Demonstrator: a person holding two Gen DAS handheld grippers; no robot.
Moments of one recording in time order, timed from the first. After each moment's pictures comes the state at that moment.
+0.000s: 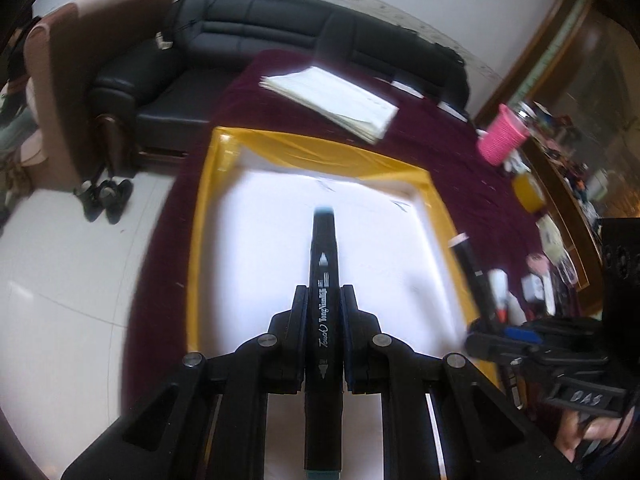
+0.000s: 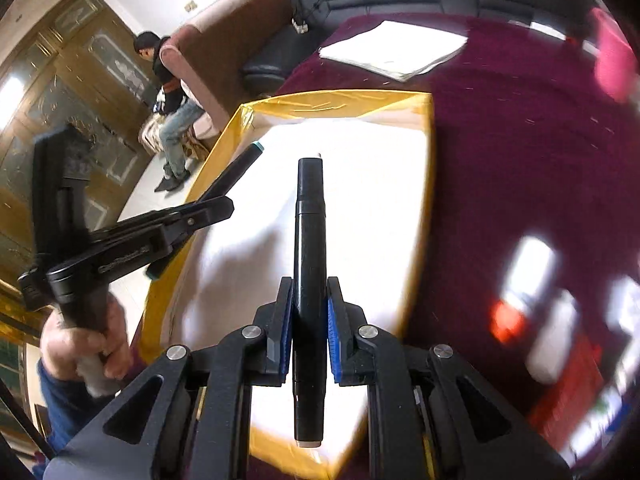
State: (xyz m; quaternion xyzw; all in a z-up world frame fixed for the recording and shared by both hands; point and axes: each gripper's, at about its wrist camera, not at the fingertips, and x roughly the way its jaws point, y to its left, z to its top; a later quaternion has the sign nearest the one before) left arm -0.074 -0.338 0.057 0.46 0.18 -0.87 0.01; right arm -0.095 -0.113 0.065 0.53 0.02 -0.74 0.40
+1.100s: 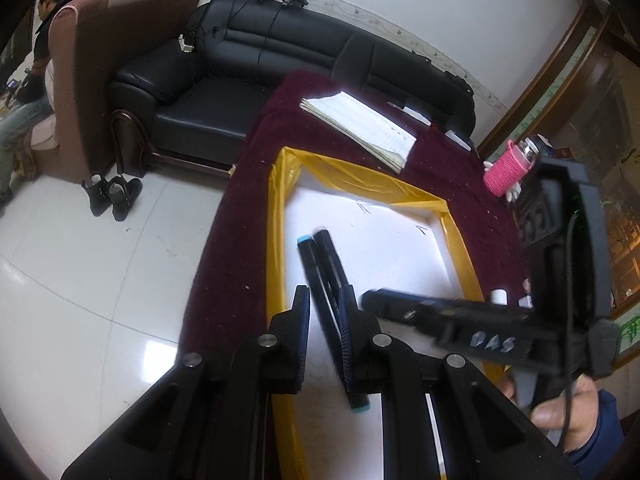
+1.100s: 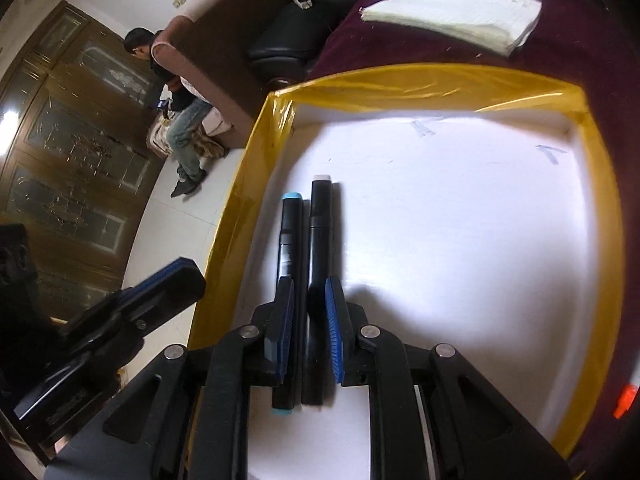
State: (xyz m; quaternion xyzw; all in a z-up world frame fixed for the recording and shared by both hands) left arm -0.042 -0.382 0.065 0.43 0.22 -0.88 0.02; right arm -0.122 -0.208 0.027 0.58 -0.03 -0.71 0.41
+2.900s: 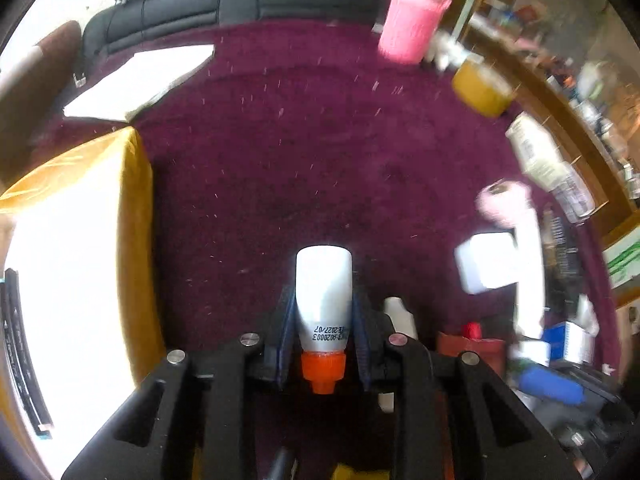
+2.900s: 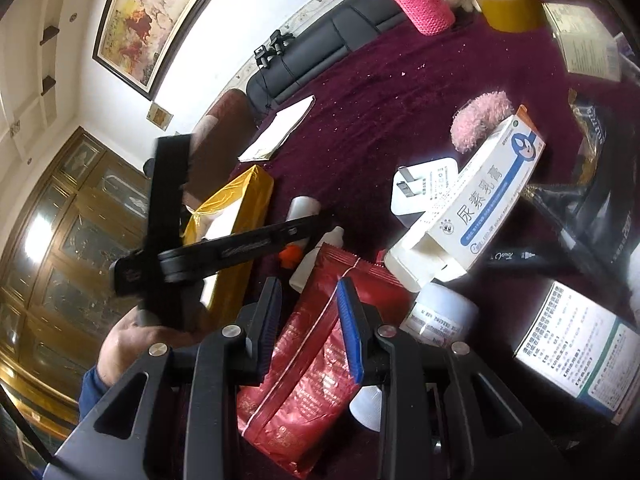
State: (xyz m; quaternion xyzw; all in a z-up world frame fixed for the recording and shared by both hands) left arm -0.145 -0.088 0.041 0.51 0.07 -0.86 -0.05; right arm -0.106 0.136 0.023 0.44 -0.22 -0.79 0.37
